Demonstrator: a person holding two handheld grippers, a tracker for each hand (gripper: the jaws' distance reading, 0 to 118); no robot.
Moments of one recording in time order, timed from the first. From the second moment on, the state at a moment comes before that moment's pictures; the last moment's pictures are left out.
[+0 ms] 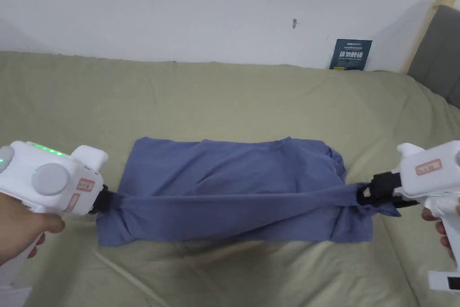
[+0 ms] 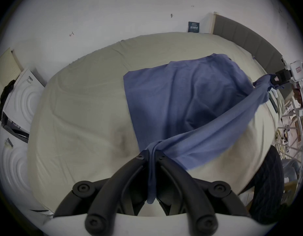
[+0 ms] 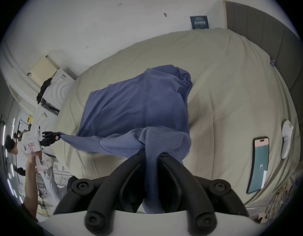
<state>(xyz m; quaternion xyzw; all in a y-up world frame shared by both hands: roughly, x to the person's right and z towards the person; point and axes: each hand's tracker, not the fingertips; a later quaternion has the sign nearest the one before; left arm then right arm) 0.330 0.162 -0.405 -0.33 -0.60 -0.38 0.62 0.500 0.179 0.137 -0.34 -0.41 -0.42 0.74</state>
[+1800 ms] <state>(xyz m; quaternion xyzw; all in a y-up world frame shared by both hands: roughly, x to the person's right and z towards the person) 0.178 0.107 -0.368 -0.28 -0.62 -0.18 0.71 0.220 0.142 0.131 -0.15 -0.48 -0.14 0.85</state>
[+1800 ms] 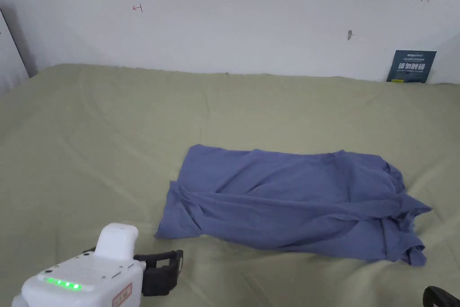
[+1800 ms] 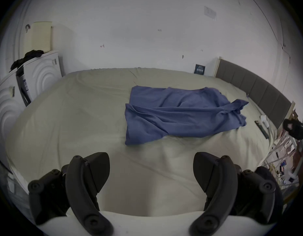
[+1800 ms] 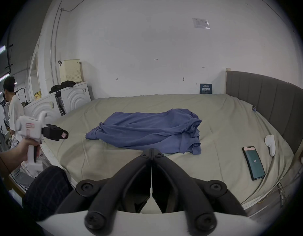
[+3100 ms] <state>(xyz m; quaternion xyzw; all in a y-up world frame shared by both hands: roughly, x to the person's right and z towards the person) 0.287 0.096 -0.390 -0.31 -0.62 -0.22 0.68 0.466 0.058 0.121 -0.31 -0.55 -0.26 0.74</state>
